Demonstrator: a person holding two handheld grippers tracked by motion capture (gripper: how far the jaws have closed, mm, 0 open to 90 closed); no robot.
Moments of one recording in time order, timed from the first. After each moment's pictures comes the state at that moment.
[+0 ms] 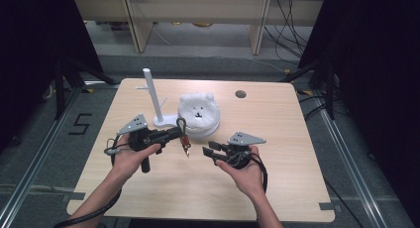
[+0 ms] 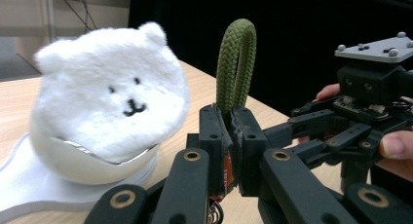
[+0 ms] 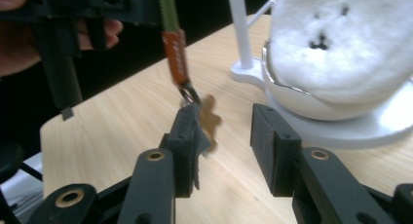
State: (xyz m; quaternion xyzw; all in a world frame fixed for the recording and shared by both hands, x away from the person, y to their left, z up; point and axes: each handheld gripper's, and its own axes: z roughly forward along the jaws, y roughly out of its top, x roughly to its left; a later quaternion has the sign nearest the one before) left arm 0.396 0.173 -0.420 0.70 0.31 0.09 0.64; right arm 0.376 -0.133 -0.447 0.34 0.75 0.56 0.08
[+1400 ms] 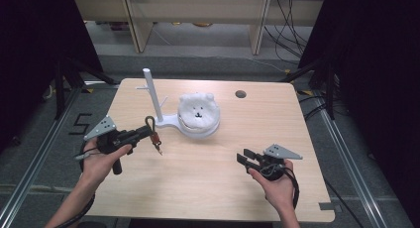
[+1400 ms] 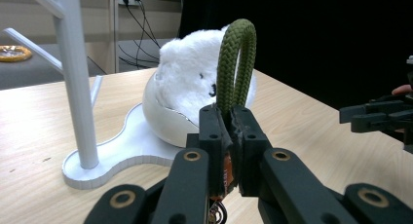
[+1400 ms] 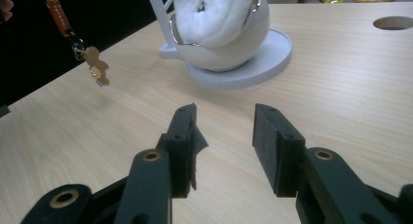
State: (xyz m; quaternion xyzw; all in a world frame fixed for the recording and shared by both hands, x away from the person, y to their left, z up) left arm 0.382 0.243 -0.419 0.69 0.36 0.16 0.61; right arm 0.348 -0.217 -0.466 0.42 0.72 0.53 0.14
